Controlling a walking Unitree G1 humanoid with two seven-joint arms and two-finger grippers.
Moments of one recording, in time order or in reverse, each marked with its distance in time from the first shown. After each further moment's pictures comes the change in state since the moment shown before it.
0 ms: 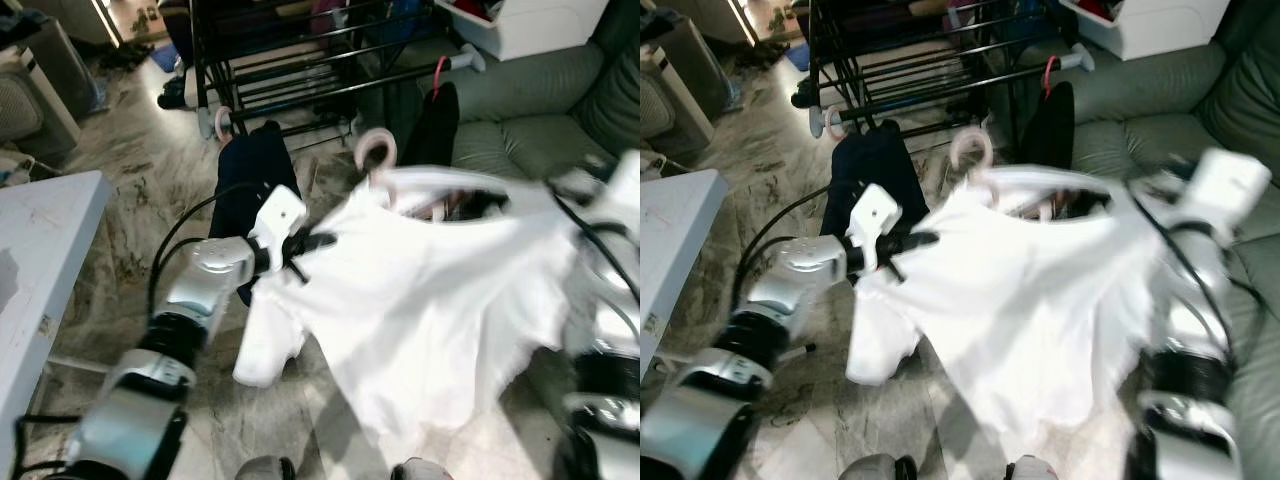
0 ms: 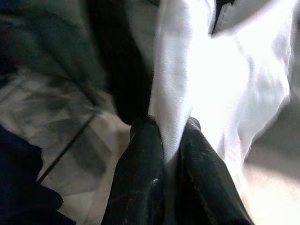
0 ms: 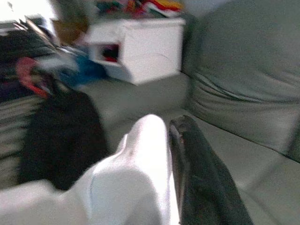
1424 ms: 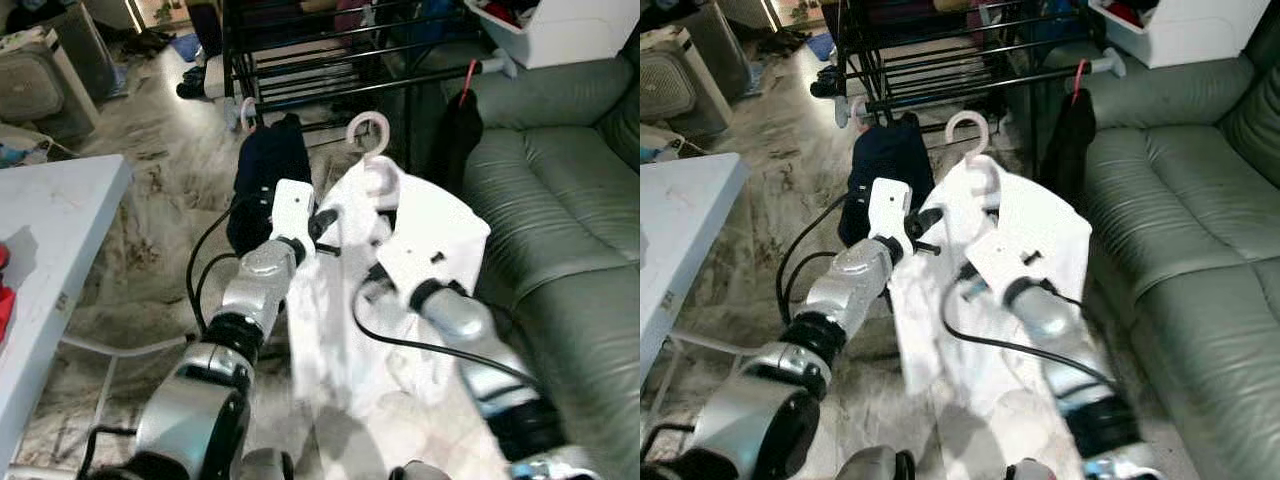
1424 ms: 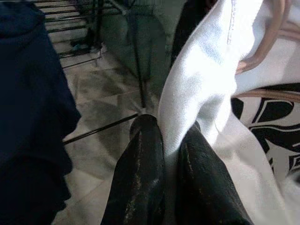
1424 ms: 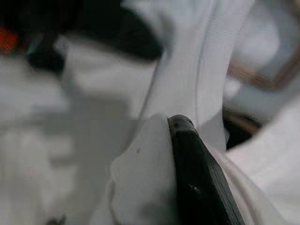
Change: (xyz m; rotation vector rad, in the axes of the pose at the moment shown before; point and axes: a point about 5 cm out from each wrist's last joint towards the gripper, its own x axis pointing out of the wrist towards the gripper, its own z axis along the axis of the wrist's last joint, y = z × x) left arm 0.039 -0.027 -0.003 -0.252 -0.056 0.305; right arm -0.104 0.136 -0.071 -0.392 0.156 0.903
